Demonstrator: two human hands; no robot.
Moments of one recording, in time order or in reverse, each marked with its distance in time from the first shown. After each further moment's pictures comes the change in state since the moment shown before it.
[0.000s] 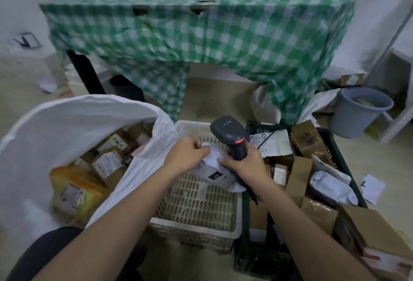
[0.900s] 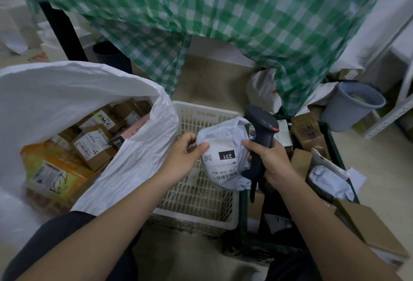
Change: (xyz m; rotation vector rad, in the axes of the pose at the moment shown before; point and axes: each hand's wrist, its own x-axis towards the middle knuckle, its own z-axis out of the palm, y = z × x) left_hand -0.009 -0.050 0.026 -0.561 0.001 -0.035; right_hand 0.025 0.019 -0.013 0.273 0.192 0.238
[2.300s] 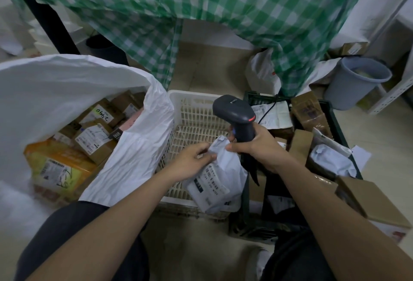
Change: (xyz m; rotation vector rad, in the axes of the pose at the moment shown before) left_hand -0.004 -0.030 0.013 0.321 -0.368 0.017; right_hand -0.010 0.004 -0.002 -0.348 -0.381 -0.158
